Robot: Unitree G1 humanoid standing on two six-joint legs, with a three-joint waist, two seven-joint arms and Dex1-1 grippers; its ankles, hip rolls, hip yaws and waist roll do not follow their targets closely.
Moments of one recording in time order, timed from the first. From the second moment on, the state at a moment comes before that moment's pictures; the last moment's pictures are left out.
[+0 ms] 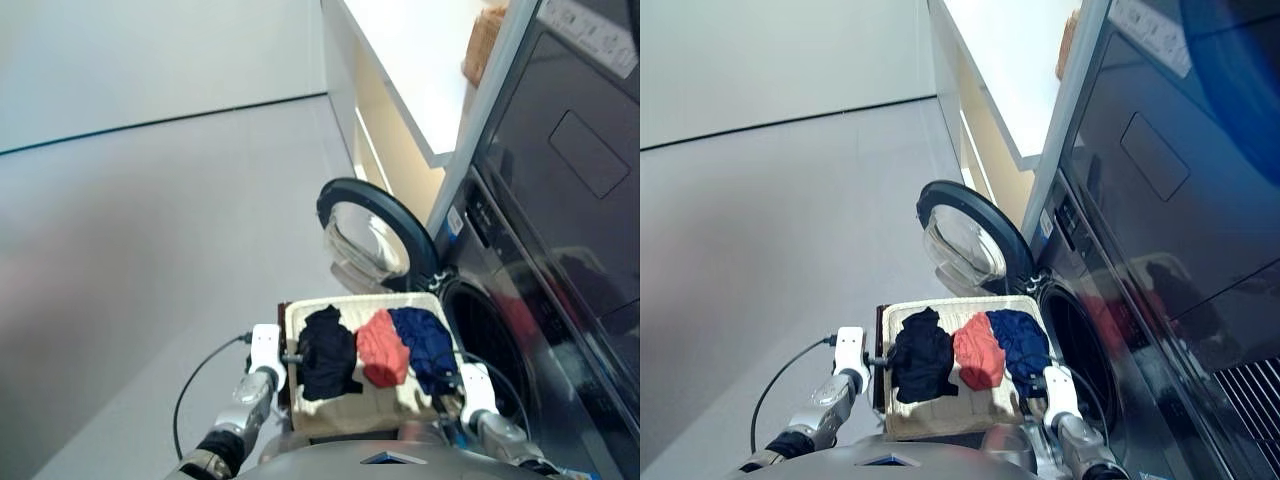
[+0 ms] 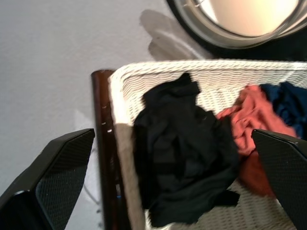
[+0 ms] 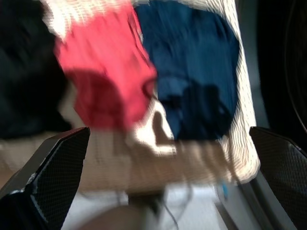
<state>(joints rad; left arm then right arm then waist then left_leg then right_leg) -0.08 0.18 -0.39 0.73 -0.51 -0.15 -0.01 0.02 -0.35 0.31 0.72 0.42 -0.12 0.12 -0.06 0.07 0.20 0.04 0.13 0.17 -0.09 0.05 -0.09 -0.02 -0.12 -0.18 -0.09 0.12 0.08</state>
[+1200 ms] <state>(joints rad) -0.69 0.22 -0.41 0.87 -0.49 -0.17 0.39 -0.43 -0.38 0.56 -0.02 0.40 -0.21 -0.11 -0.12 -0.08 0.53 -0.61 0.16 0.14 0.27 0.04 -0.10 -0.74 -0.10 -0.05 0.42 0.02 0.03</state>
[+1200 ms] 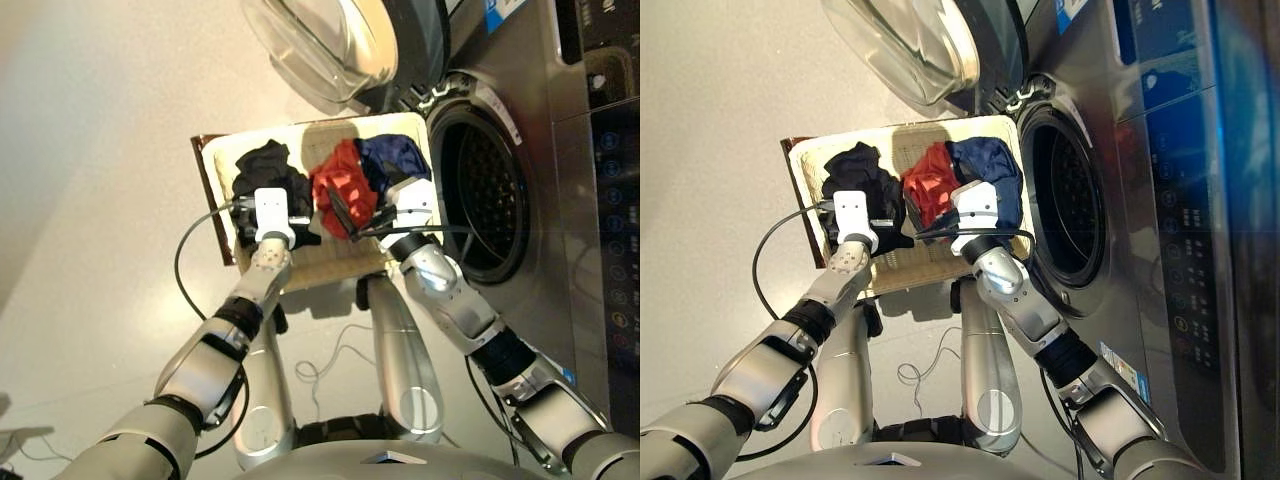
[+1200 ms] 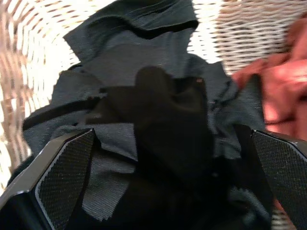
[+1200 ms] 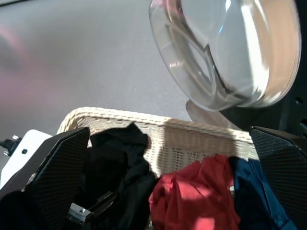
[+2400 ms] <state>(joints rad) -0.92 0.32 -0.35 1.07 -0.51 -0.21 0.38 -0.42 -0.43 0.59 -0.12 0.50 -0.23 -0.05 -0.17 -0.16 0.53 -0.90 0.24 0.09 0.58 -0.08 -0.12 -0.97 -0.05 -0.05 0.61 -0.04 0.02</state>
